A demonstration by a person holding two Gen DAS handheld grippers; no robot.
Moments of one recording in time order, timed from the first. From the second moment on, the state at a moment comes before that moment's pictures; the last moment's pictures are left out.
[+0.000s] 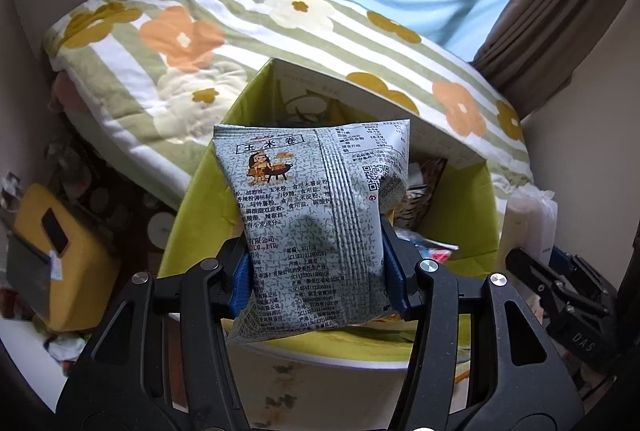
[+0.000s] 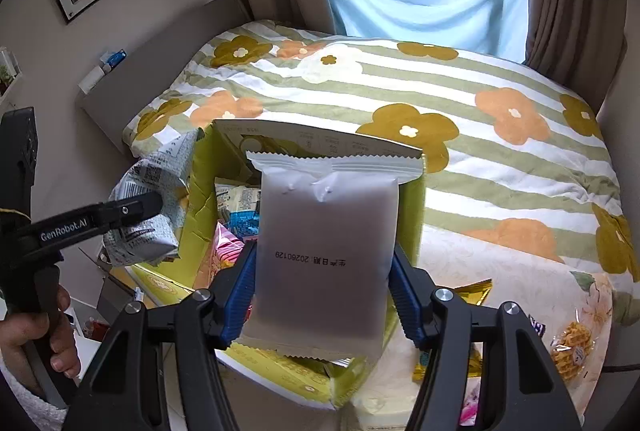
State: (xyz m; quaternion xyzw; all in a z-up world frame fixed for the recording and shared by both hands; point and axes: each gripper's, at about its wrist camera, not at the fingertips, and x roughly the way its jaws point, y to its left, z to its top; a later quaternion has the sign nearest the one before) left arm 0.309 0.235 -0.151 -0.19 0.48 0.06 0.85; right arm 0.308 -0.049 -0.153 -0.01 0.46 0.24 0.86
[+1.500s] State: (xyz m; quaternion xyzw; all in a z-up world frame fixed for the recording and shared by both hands) left arm 0.287 0.216 -0.172 -0.07 0.50 0.03 0.86; right arm 0.314 -0.018 -0.186 -0.01 0.50 0.20 0.84
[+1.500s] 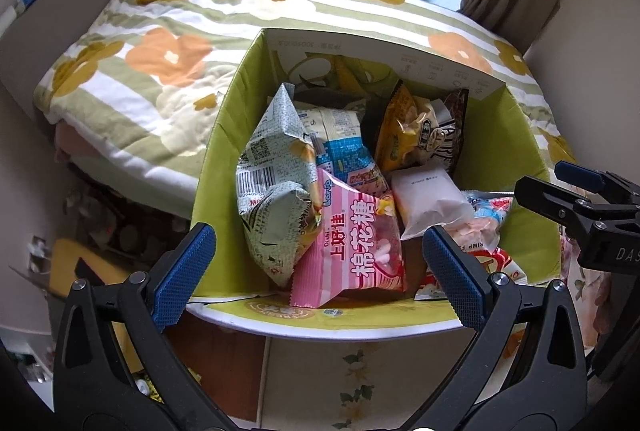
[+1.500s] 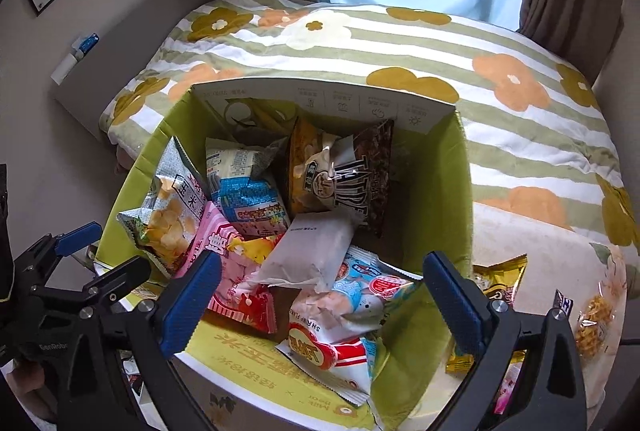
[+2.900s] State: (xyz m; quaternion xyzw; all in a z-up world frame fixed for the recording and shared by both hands) left arm 0.203 -0.103 -0.205 0.17 0.51 -0.10 0.84; right arm 0.229 -0.303 -0.210 -0.02 0.51 0.20 0.83
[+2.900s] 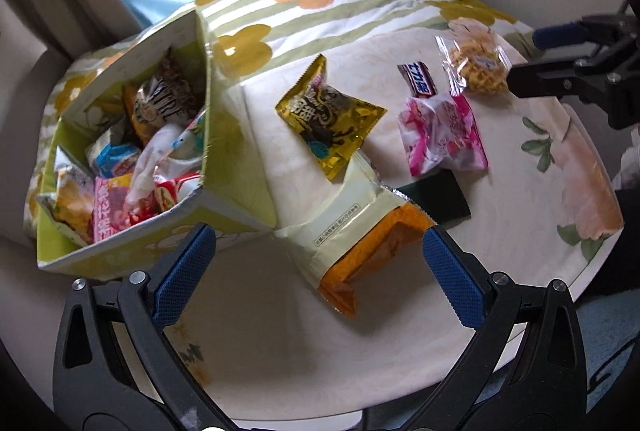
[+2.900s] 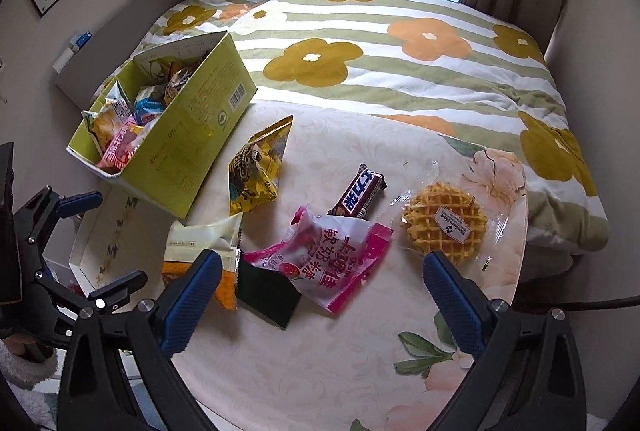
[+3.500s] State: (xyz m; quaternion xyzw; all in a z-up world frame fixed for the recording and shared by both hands) left arm 0.227 -0.138 -0.278 0.28 0.56 -0.21 0.75; right arm 0.239 -0.288 -0.276 -0.10 0.53 0.25 0.80
